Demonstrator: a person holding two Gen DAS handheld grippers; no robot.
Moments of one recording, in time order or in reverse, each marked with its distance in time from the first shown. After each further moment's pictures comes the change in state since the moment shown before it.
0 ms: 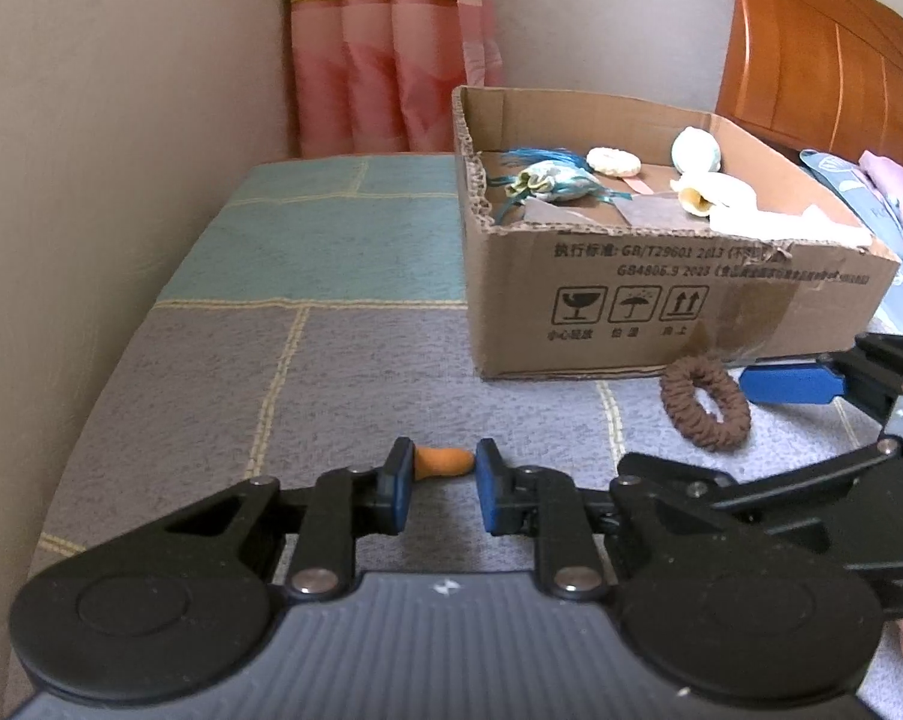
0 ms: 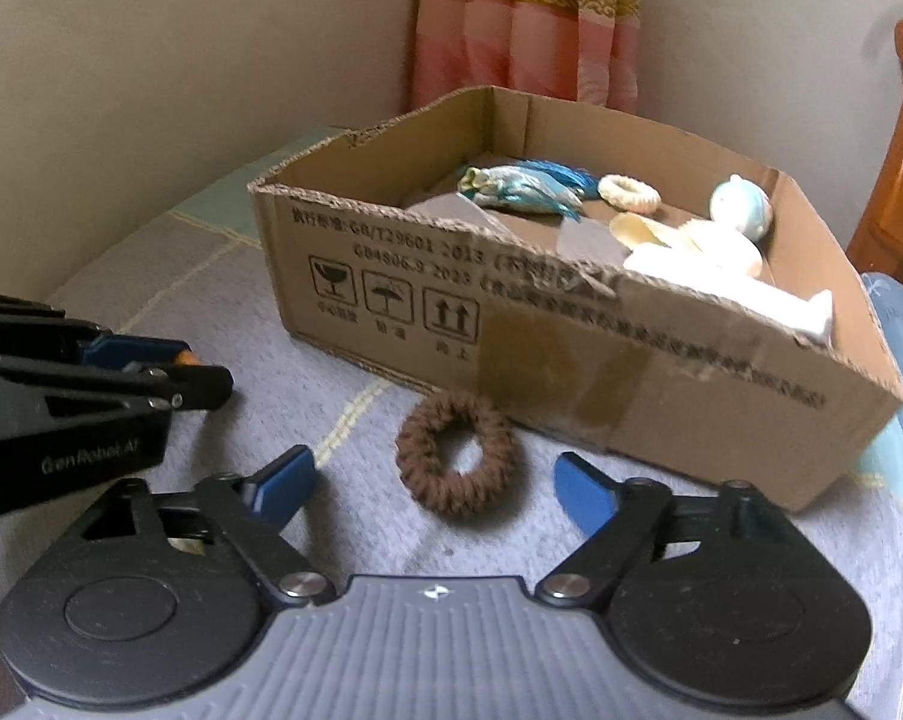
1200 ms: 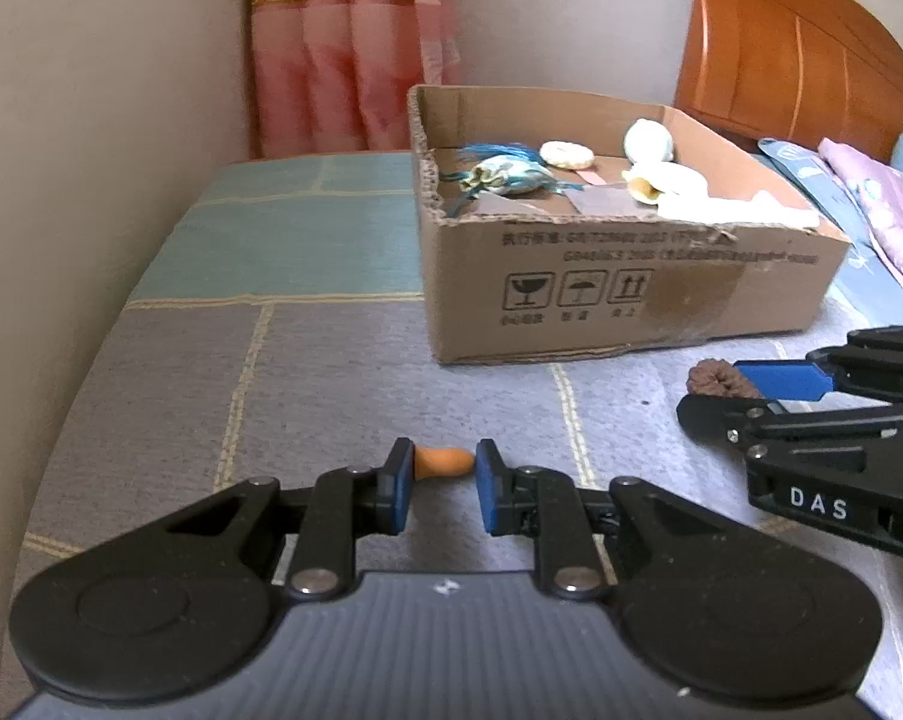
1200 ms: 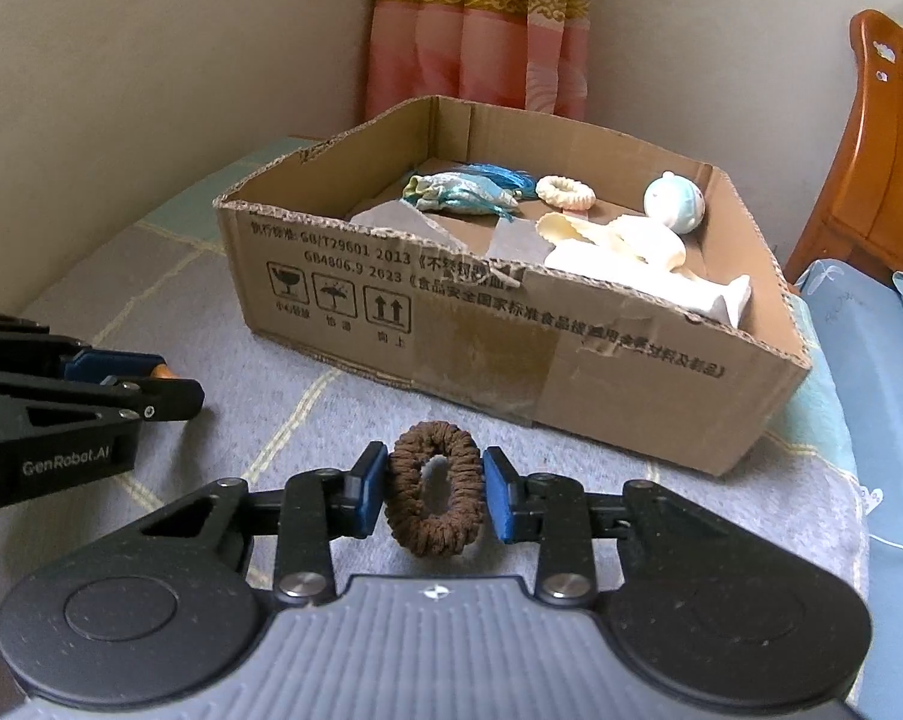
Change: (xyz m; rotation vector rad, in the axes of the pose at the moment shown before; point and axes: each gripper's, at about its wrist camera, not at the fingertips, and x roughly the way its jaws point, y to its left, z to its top) left arm -0.009 -0.003 -0.003 0.043 0.009 -0.079; right arm -0.031 -0.011 -0.006 0.039 0.002 -0.082
